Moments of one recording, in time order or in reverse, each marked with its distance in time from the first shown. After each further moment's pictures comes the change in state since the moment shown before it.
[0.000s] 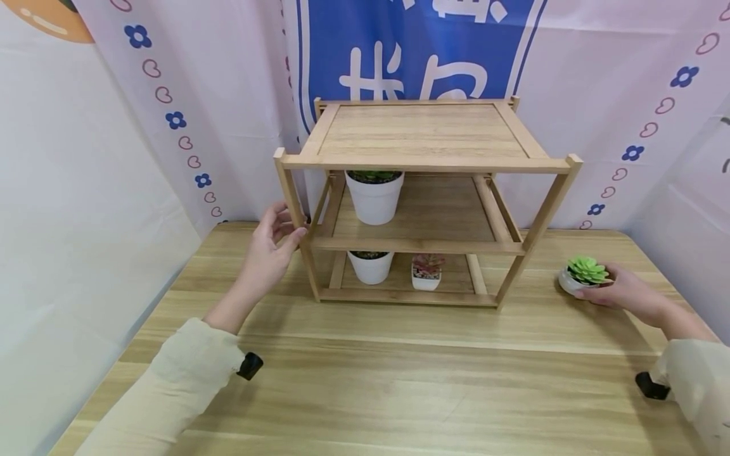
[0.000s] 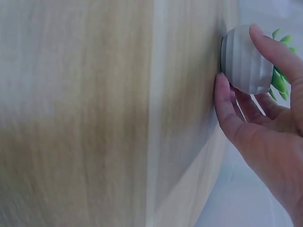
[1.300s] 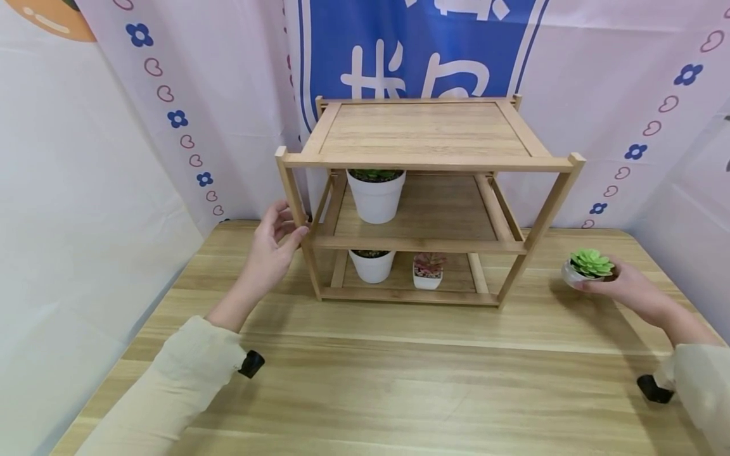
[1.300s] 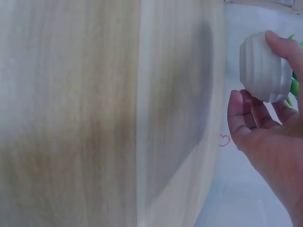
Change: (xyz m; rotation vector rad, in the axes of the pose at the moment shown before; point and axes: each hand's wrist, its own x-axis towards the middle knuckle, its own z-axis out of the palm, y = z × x) left_hand 0.001 -0.002 0.001 0.005 0.011 0.024; right_hand -0.005 -0.012 0.001 -0.127 0.085 -0.037
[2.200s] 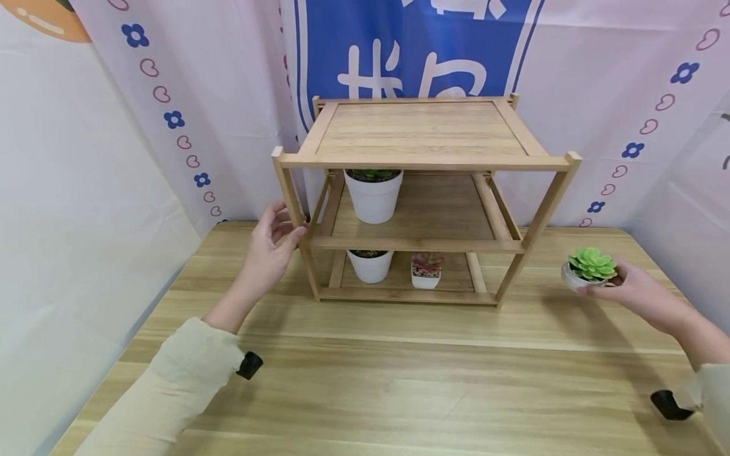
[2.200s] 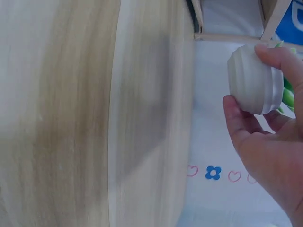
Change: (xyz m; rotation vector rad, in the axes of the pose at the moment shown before) left_hand -0.001 0.001 -0.001 0.001 -0.009 -0.024; right_hand -0.026 -0.029 0.003 0.033 0.032 -0.080
